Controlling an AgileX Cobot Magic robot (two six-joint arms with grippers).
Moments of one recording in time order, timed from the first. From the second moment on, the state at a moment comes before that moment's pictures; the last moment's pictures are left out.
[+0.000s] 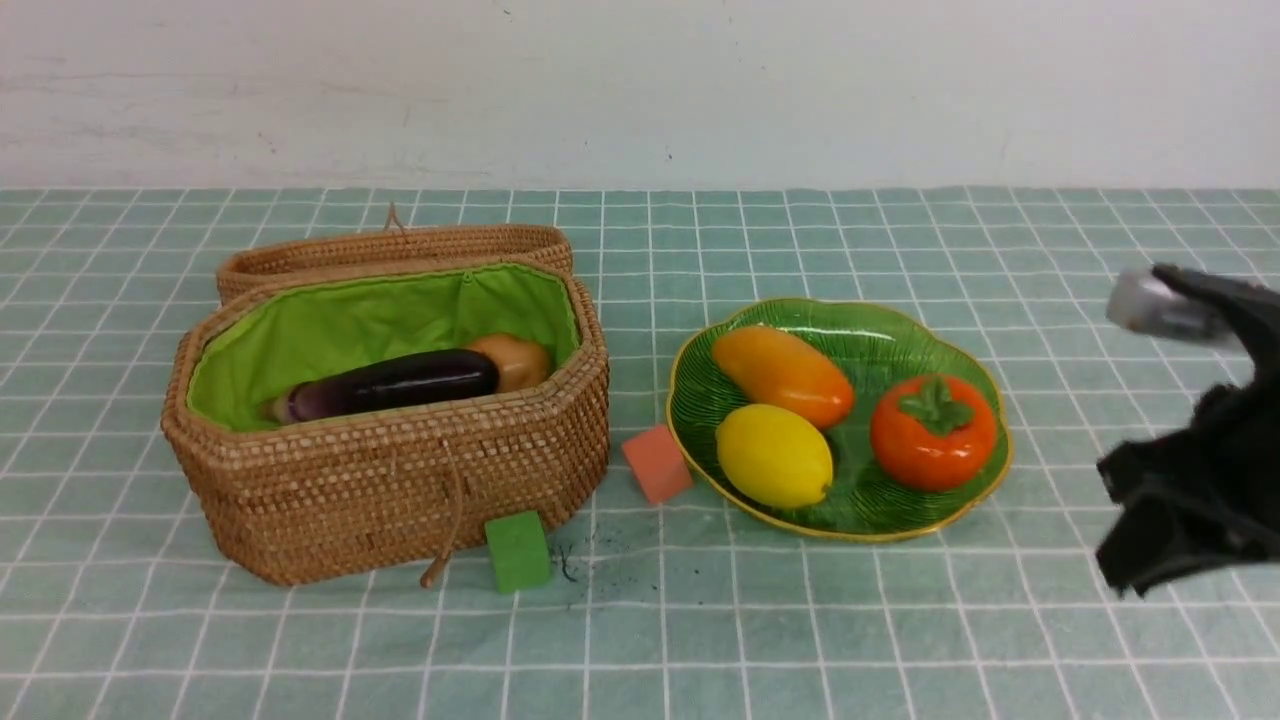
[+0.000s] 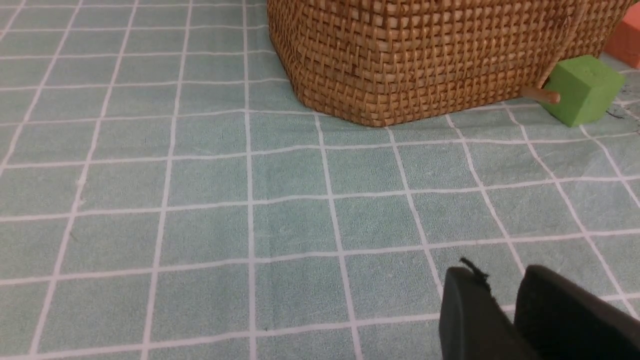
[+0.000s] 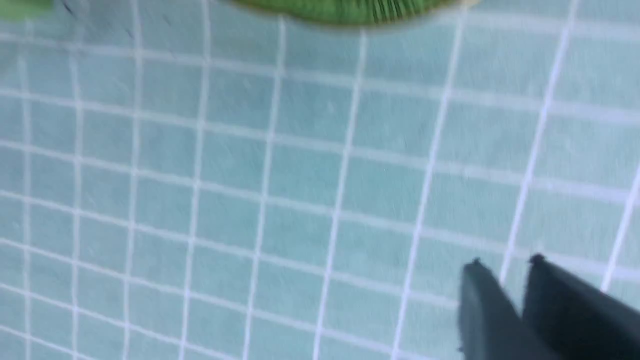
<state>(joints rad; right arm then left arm) 0.02 1.37 -0.97 0.42 1.03 -0.27 -0.13 -0.01 0.02 -0.01 0.43 -0.07</state>
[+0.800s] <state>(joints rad) 0.02 1.00 -0.72 0.30 0.84 -0.33 -0.13 -0.01 0.02 -0.01 0.43 -0.07</state>
